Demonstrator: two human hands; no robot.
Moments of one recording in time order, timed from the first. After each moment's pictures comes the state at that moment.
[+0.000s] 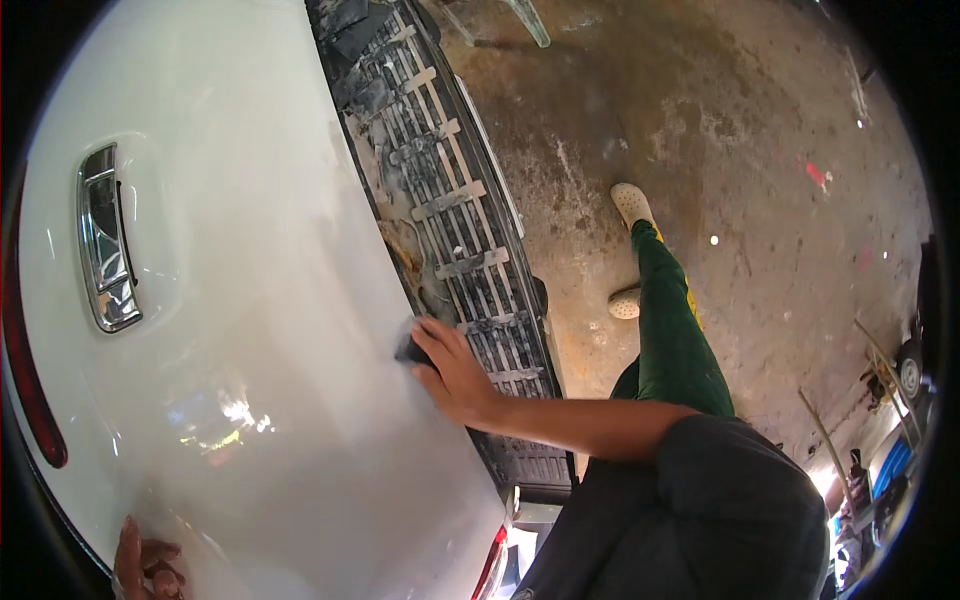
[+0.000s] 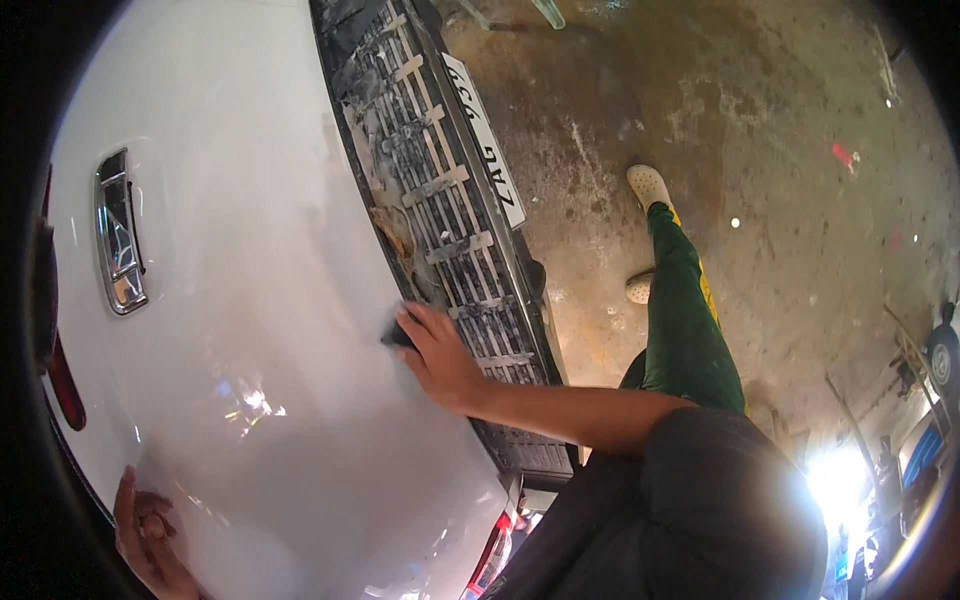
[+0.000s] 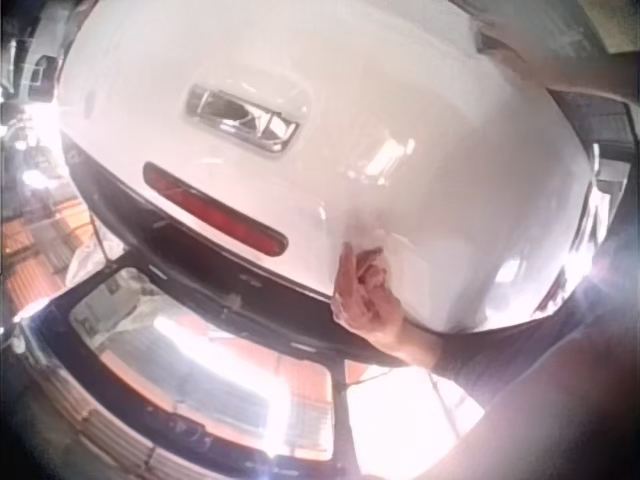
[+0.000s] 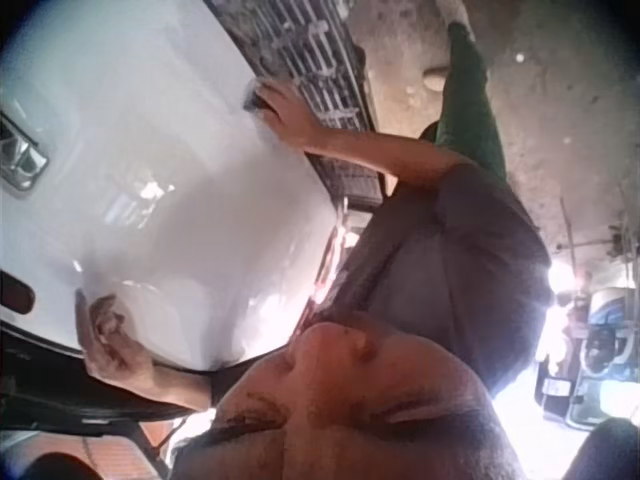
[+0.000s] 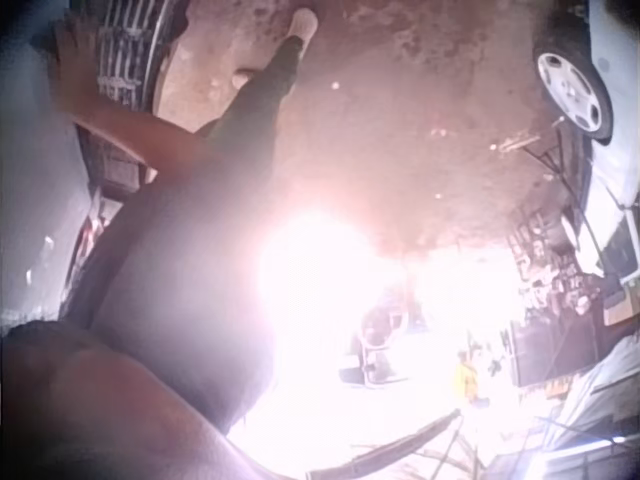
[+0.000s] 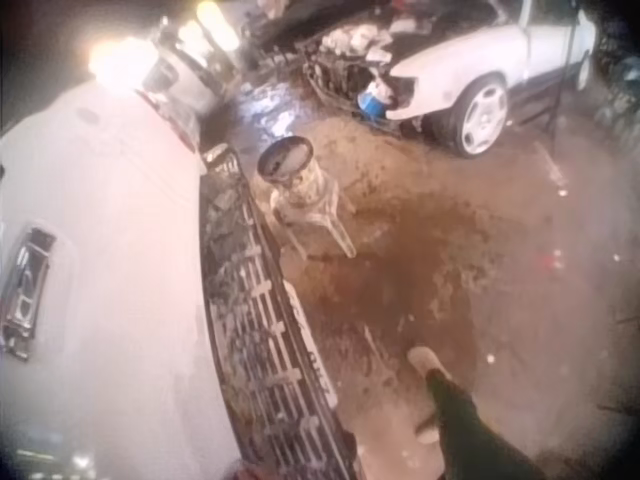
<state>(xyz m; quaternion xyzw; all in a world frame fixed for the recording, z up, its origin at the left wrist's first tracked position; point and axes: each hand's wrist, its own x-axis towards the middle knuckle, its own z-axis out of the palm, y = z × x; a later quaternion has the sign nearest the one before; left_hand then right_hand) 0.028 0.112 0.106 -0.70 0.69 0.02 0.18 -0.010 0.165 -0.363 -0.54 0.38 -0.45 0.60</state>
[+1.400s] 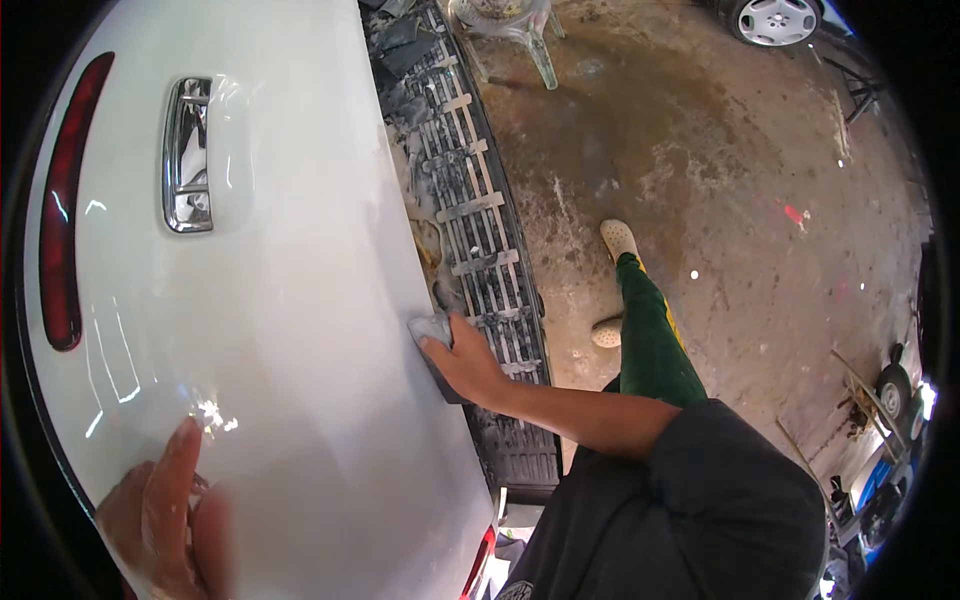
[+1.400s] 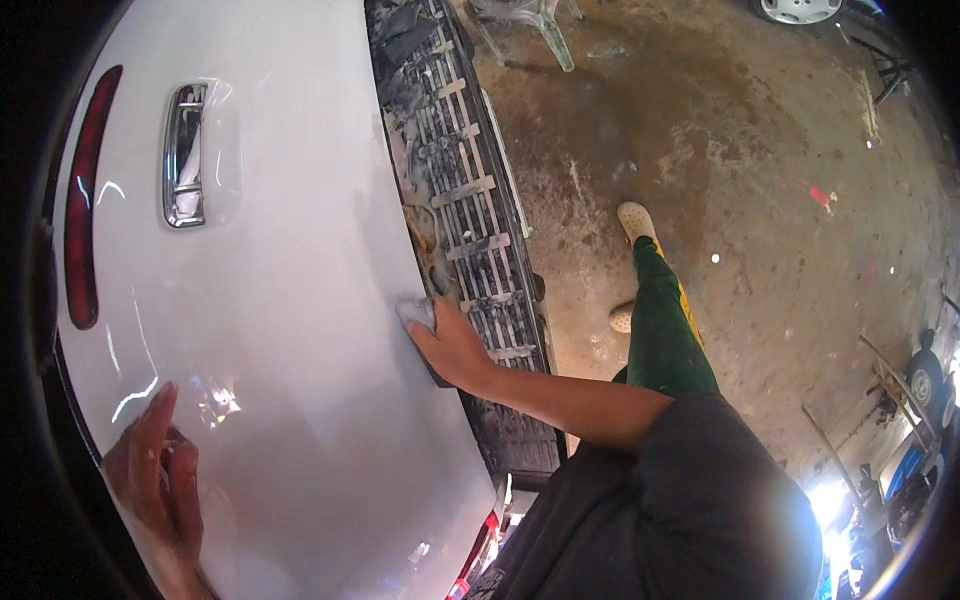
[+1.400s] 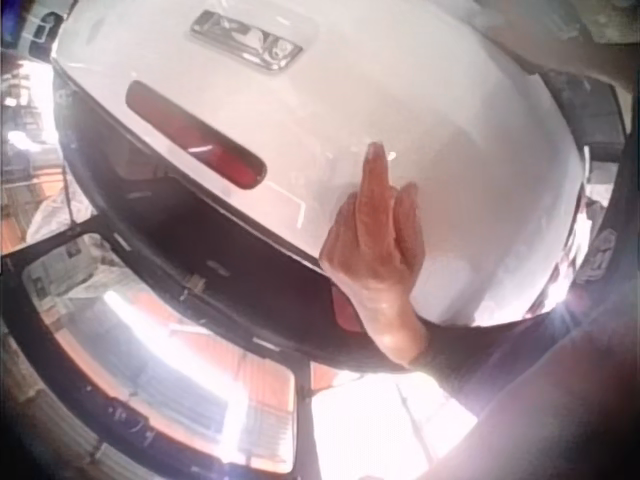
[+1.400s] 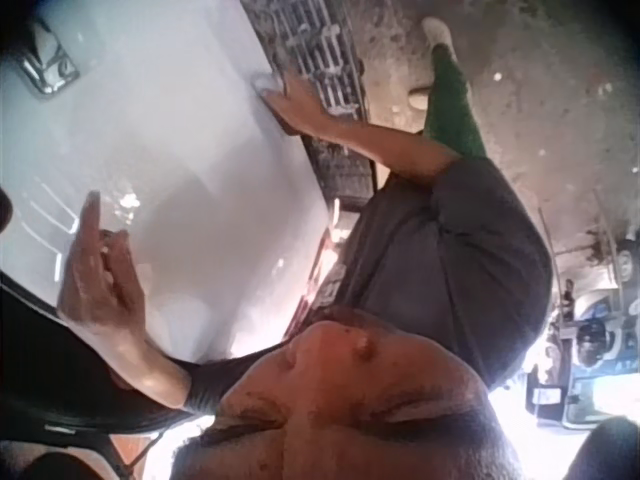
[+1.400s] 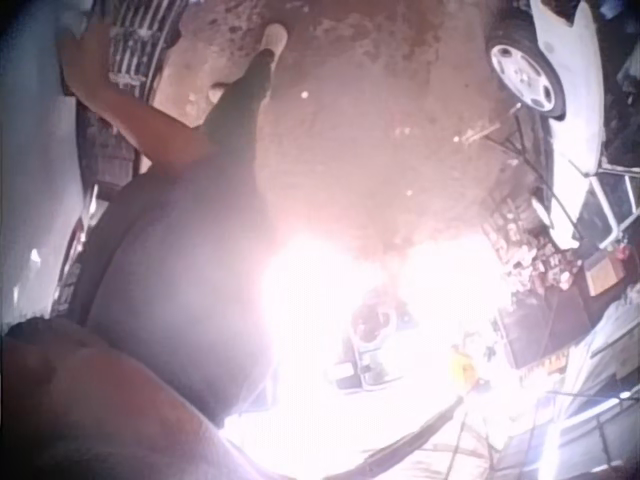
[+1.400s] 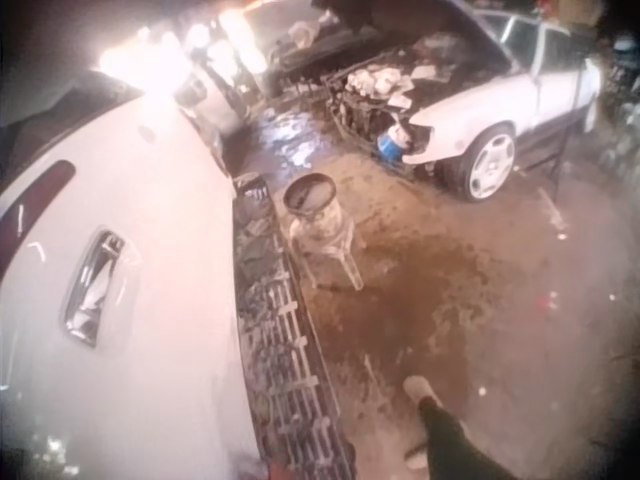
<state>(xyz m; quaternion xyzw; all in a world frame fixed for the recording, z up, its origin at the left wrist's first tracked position) 0.033 0.116 0.100 -0.58 0.78 0.01 0.21 -0.044 0.148 -0.305 -0.42 0.44 -0.29 0.74</state>
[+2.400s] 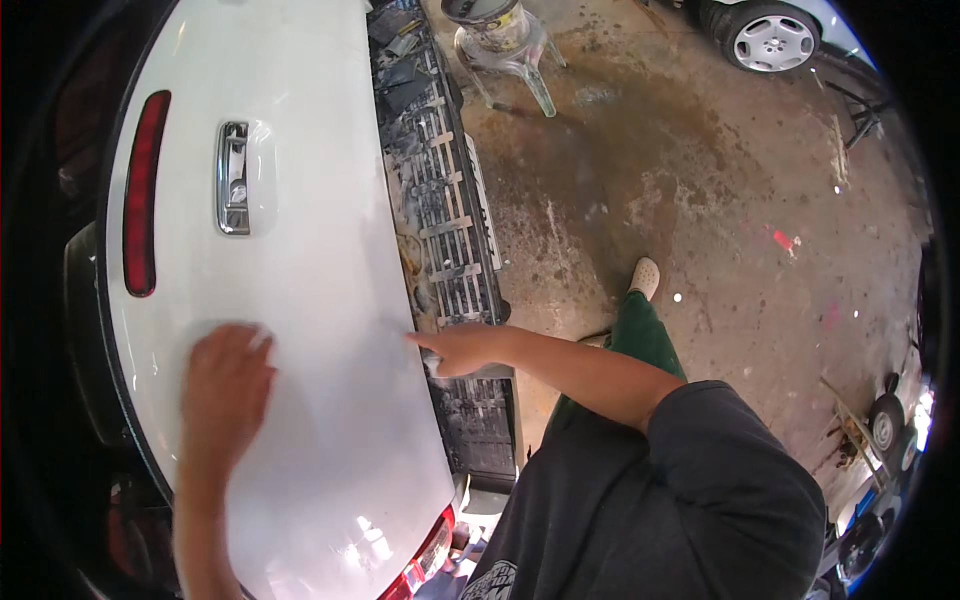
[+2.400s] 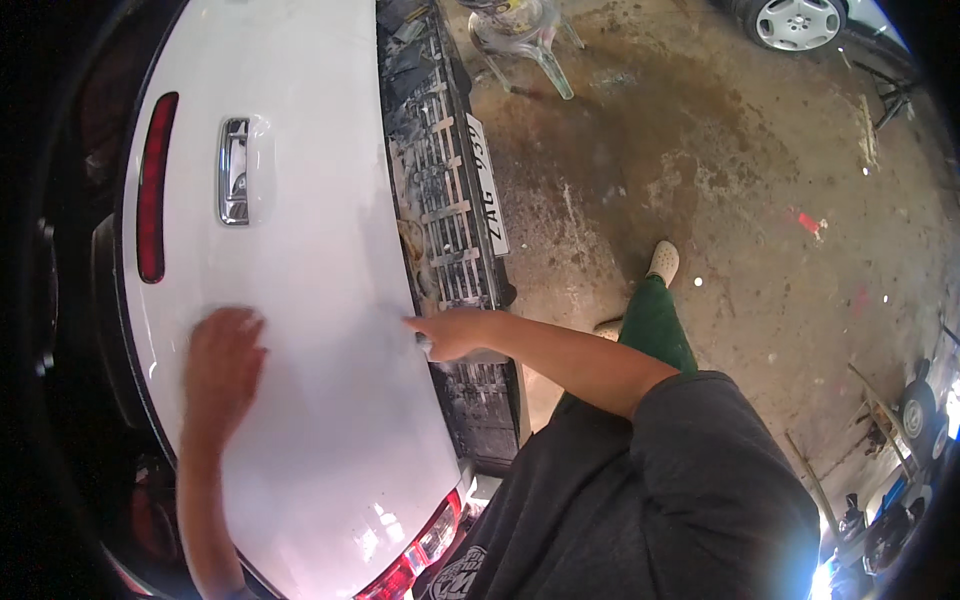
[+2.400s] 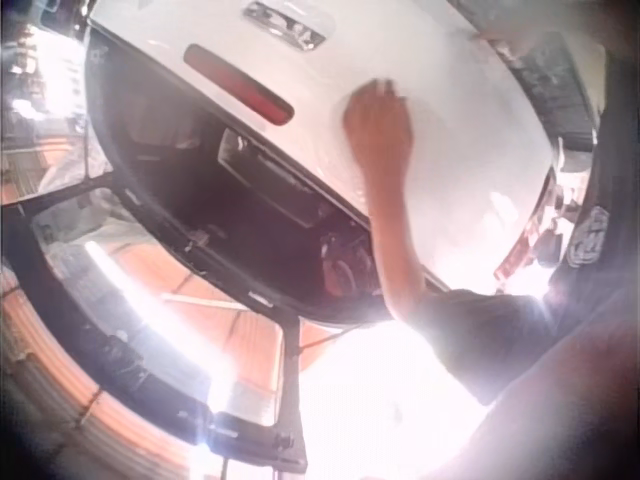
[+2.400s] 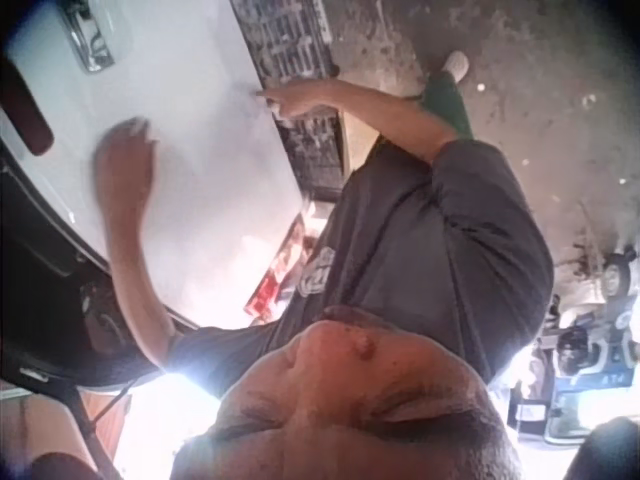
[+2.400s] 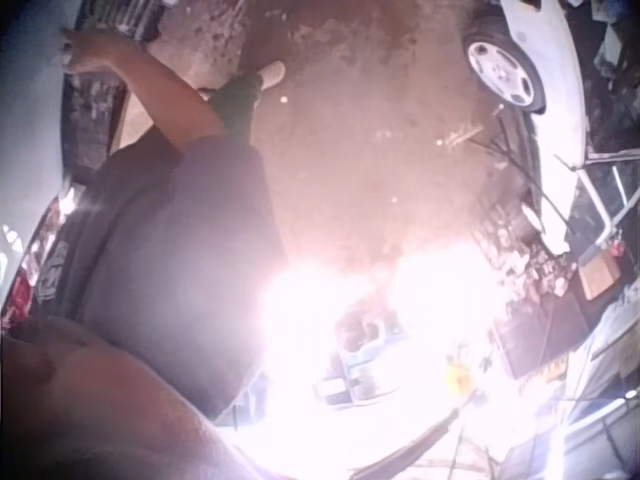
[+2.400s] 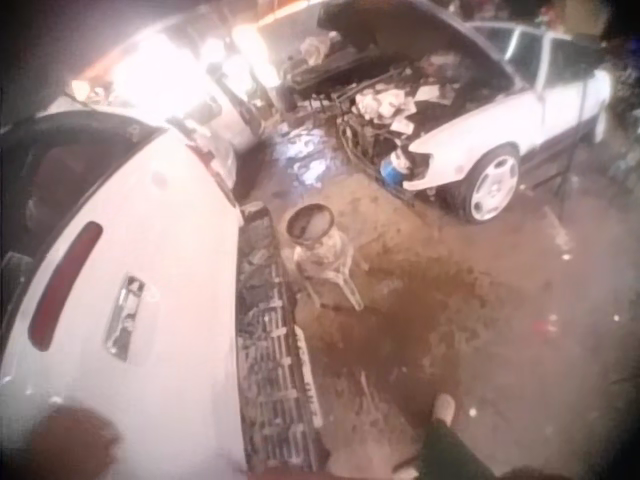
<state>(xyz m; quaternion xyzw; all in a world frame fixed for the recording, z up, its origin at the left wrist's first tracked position) 0.041 0.118 0.055 -0.54 0.78 -0.07 0.31 -0.128 0.085 -0.291 -0.76 0.10 0.02 0.64</state>
